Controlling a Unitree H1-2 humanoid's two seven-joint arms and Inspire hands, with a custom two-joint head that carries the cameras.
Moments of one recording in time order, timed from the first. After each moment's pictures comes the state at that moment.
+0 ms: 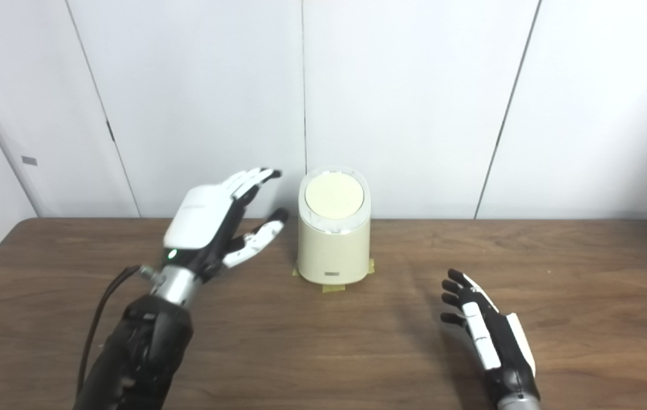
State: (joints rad) left arm -0.33 0.29 -0.11 -0.16 0.75 -0.02 -0.07; right arm 0.01 -0.02 0.03 -0.22 -0.17 0.19 -0.07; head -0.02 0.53
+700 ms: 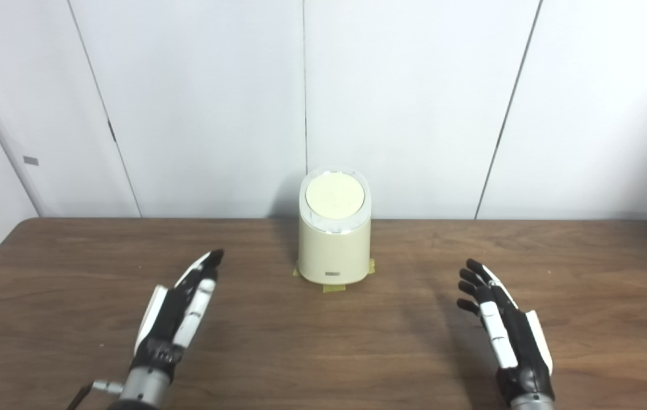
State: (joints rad) left arm -0.03 0.13 0.09 -0.24 0.15 0.17 -0.12; right arm 0.01 -0.03 -0.03 -0.19 -0.10 0.05 -0.07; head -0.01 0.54
